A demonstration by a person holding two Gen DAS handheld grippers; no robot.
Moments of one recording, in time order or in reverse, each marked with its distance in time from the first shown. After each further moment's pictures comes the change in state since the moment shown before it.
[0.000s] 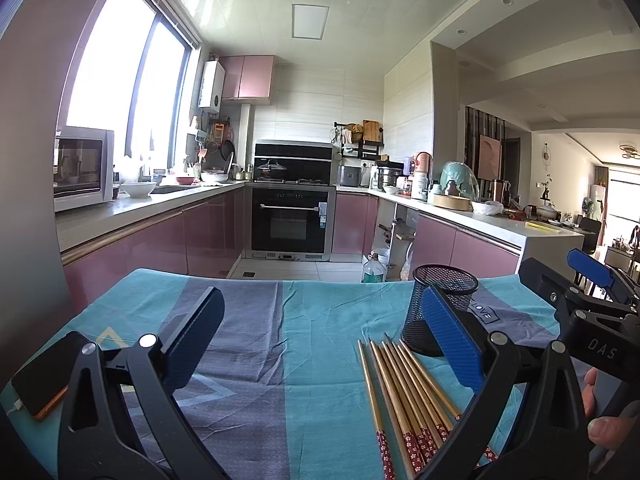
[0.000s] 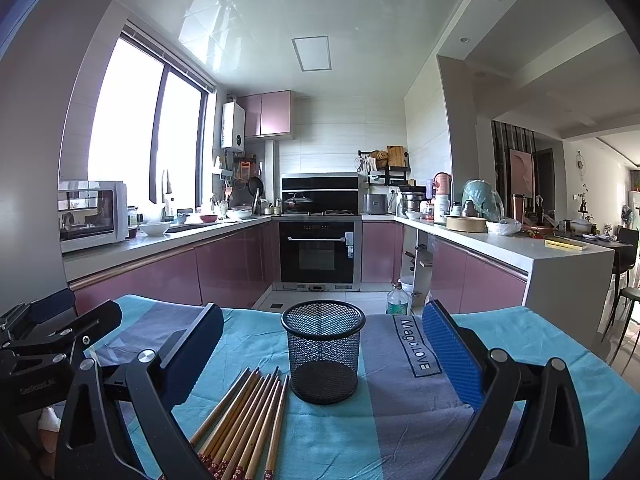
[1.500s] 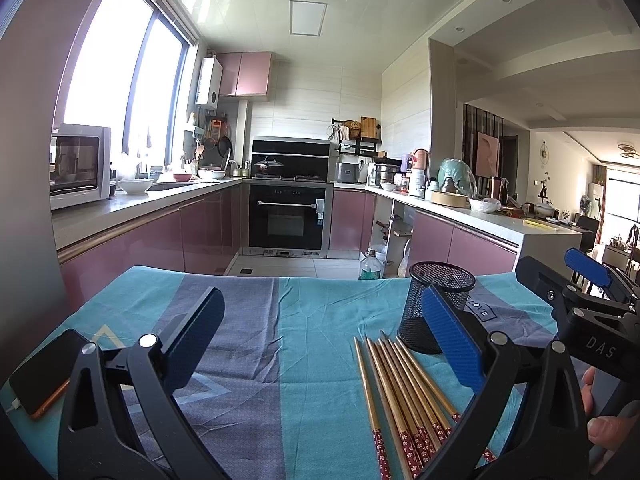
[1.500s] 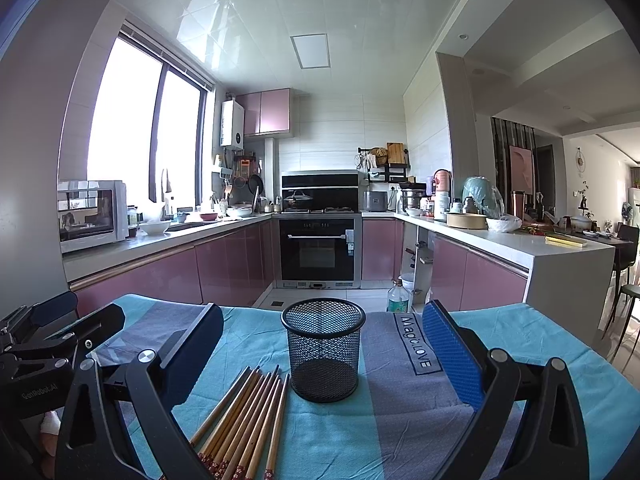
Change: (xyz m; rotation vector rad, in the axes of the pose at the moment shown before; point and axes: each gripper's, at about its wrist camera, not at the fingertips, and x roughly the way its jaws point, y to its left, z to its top) left arm 0.002 -0.001 -0.002 0.002 0.008 -0.008; right arm 0.003 -0.002 0.000 0.008 0.008 -0.001
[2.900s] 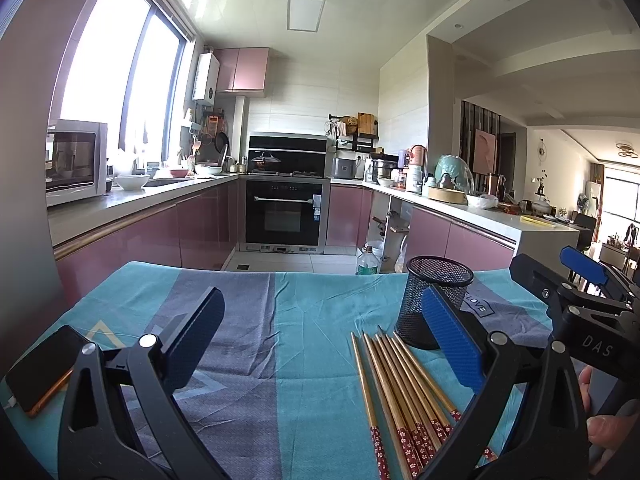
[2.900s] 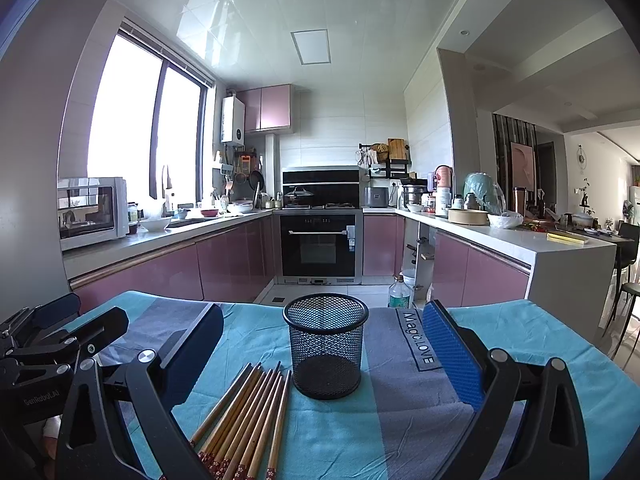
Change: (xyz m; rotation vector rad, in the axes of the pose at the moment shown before) left arm -0.001 -0.002 -0.001 -0.004 0.020 -0.015; right arm 0.003 0.002 -0.004 0.001 0.012 0.006
